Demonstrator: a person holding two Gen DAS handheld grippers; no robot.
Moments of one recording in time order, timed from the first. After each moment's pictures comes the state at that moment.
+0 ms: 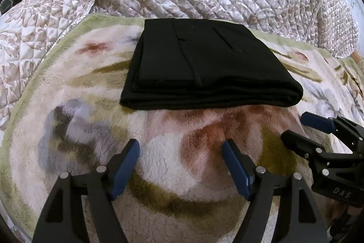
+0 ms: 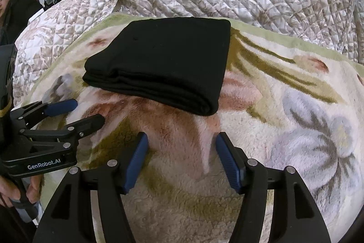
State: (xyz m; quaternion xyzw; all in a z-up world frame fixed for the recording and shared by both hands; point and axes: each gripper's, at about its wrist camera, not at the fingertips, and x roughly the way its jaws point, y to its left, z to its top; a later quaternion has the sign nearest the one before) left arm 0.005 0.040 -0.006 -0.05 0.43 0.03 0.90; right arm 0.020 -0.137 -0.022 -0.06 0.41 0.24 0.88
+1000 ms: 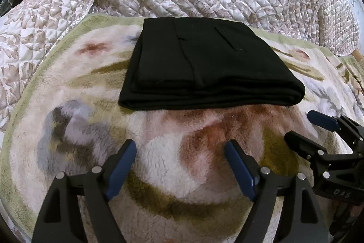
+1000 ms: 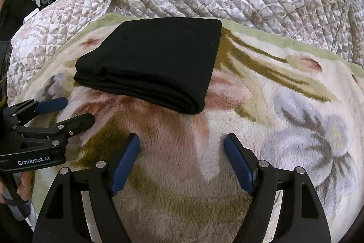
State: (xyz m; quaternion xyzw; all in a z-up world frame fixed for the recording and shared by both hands) left arm 0.007 0.037 -0.008 -0.04 0.43 0.04 0.90; right arm 0.021 -0.143 -0.027 -0.05 0.40 0.23 0.89
